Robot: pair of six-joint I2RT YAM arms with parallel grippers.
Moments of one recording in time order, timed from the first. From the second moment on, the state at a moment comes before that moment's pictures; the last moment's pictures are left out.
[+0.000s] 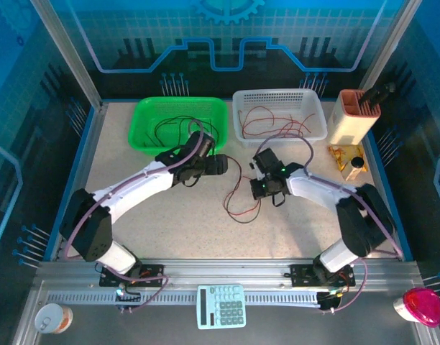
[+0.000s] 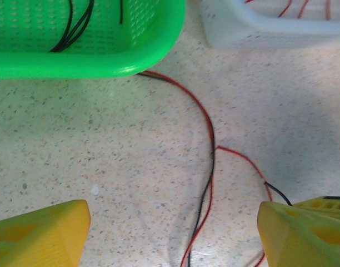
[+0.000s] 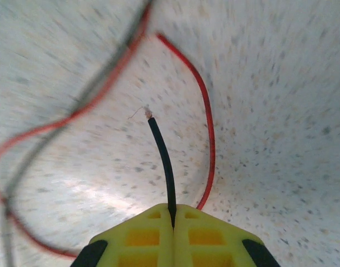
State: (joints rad) left arm -0.62 1.53 1.17 -0.48 -0.09 -0.61; right arm 0.56 1.52 0.95 -0.54 -0.02 0.27
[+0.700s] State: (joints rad) left arm -0.63 1.33 0.98 -0.01 0.40 -0.53; right arm 0.50 1.29 1.31 -0.57 -0.30 0.43
